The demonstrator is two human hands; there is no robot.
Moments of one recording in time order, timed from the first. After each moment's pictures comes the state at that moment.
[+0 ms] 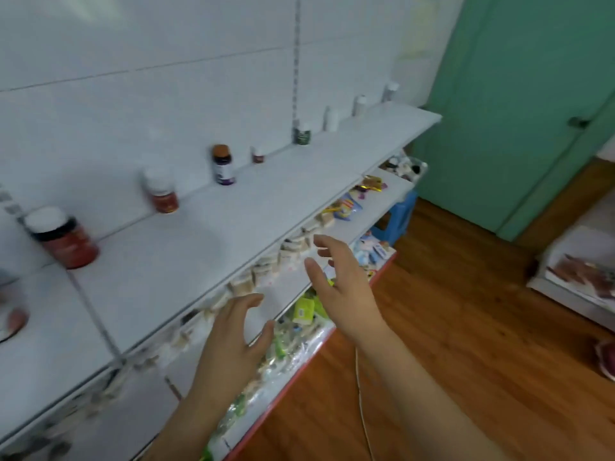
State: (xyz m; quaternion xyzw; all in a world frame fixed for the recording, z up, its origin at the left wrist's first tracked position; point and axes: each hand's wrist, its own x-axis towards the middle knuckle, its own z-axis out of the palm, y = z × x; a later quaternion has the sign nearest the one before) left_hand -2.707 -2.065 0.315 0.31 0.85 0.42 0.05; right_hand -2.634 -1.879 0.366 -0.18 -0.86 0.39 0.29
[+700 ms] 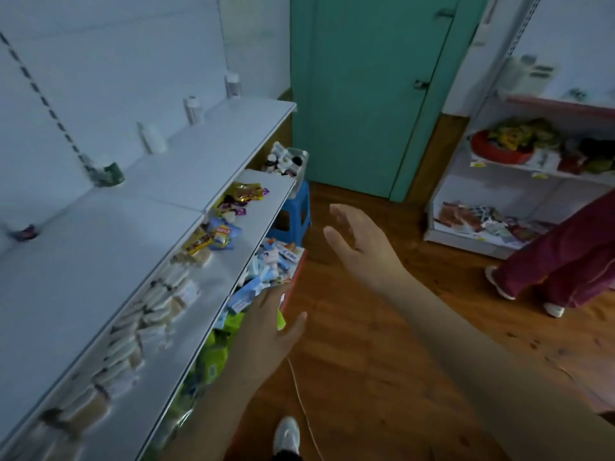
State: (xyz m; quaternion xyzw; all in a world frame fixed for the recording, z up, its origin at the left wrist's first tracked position) left_hand -2.671 -1.701 0.288 0.53 0.73 0.37 0.21; right_hand -2.527 -1.545 0.378 -0.37 -0.85 0.26 0.26
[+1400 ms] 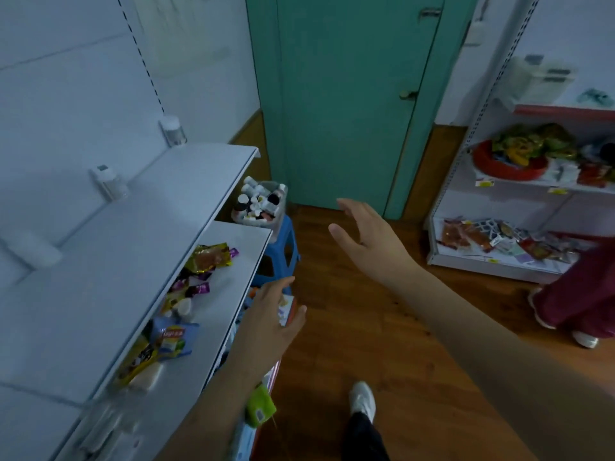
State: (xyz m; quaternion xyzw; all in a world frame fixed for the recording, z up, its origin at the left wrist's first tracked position) left_hand -2.762 -1.349 0.295 0.56 0.71 0.36 0.23; right_hand -2.591 -1.205 0.387 -0.41 -0.85 0.21 0.25
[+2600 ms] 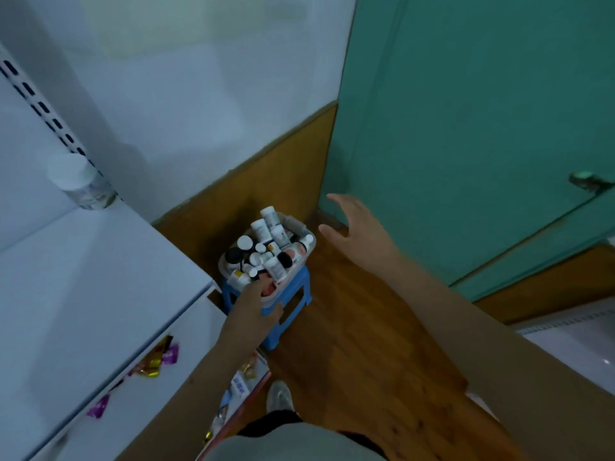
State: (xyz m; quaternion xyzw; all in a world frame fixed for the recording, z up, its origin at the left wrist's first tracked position) left_hand -2.955 -0.798 0.216 0.30 0.82 0.39 0.28; right_hand -2.873 -0.575 0.322 -0.24 -0.92 0.29 0.10
